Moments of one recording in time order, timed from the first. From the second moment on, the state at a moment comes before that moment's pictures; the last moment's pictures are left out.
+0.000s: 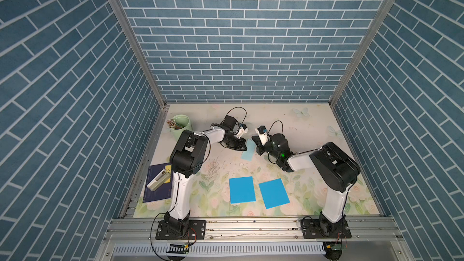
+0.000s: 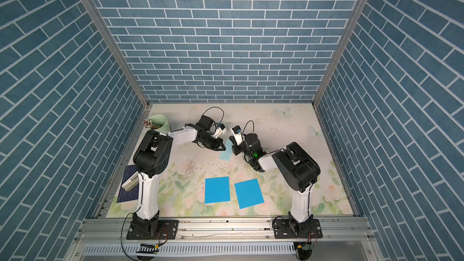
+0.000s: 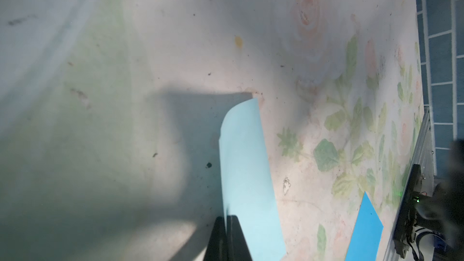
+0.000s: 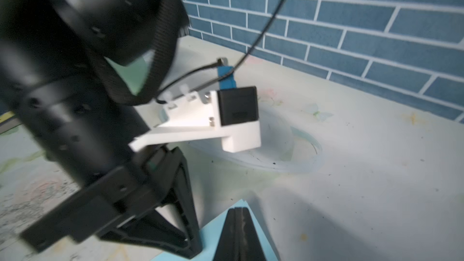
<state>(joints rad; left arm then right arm) -0.43 2.16 1.44 -0.49 0.60 -0.04 0.64 1.94 0.82 0.80 -0.18 0.00</state>
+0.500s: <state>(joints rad) -0.42 2.16 1.45 -0.49 0.60 -0.04 0.64 2.05 0.85 0.70 -0.12 0.08</state>
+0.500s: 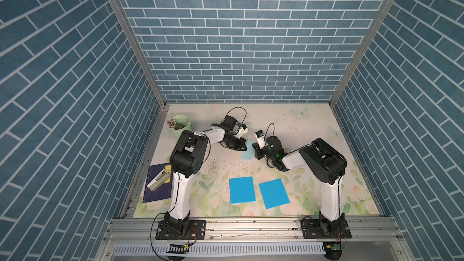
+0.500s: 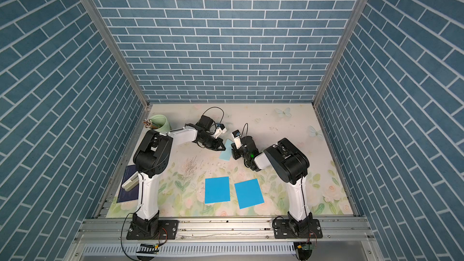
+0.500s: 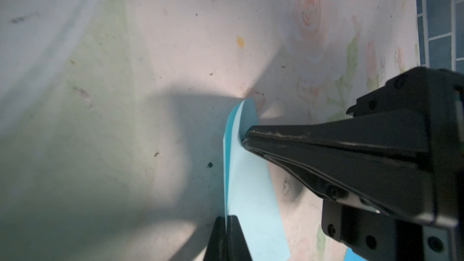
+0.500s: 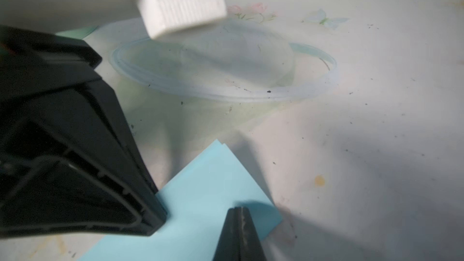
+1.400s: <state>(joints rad) -0.42 2.15 1.44 -0.49 0.60 -0.05 0.71 1.91 0.81 0.68 -0.14 0.10</state>
